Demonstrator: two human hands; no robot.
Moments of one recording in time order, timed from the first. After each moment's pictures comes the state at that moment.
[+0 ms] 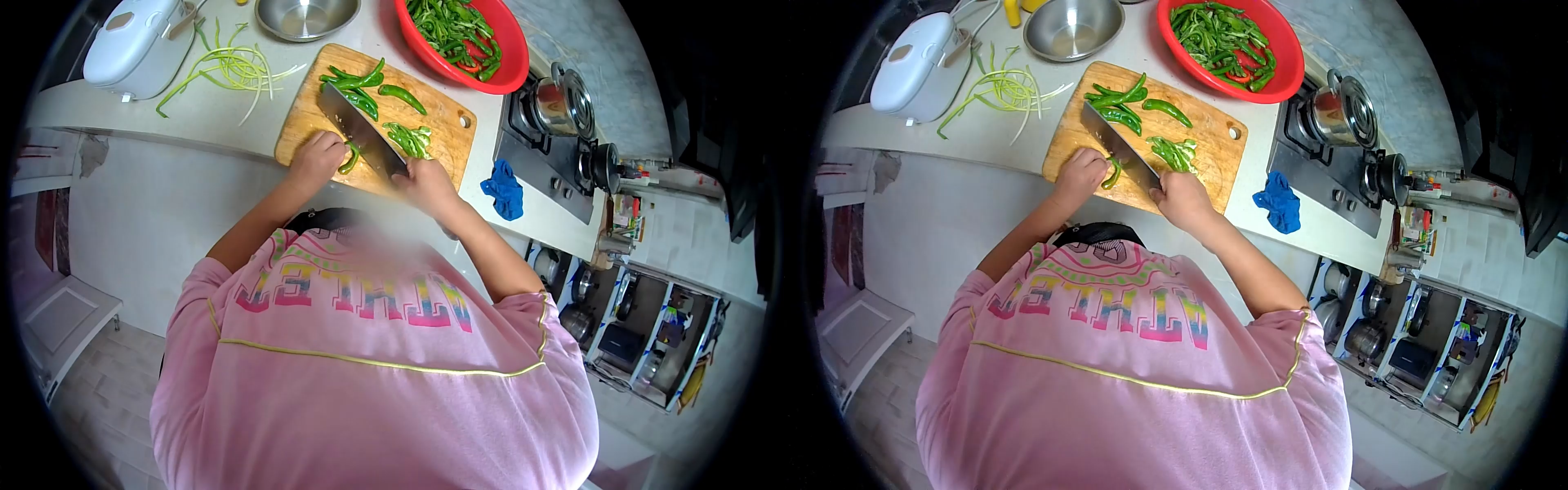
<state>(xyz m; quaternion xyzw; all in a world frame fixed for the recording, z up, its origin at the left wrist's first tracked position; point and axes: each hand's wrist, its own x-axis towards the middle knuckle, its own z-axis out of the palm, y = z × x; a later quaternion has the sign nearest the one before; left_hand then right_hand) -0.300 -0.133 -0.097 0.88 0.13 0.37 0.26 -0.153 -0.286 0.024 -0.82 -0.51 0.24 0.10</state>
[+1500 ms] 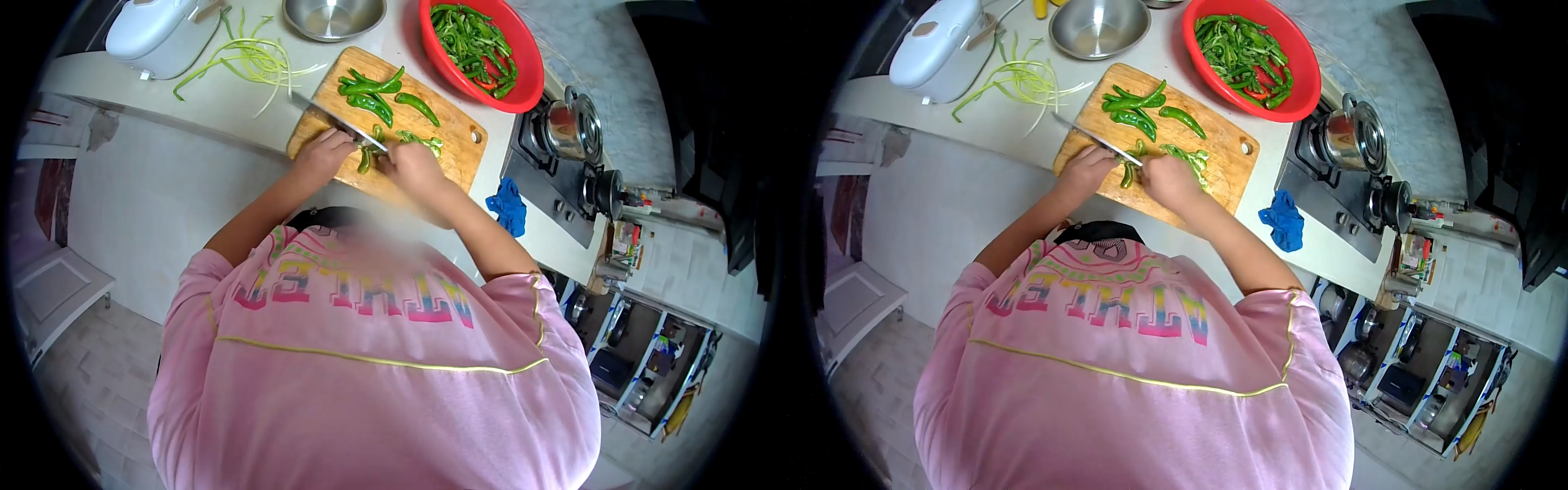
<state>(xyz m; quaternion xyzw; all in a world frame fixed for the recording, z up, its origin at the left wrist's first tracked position) -0.310 -0.123 -0.091 0.90 0.11 0.35 0.24 -0.152 -0.236 0.003 -0.75 -0.63 0.18 0.04</state>
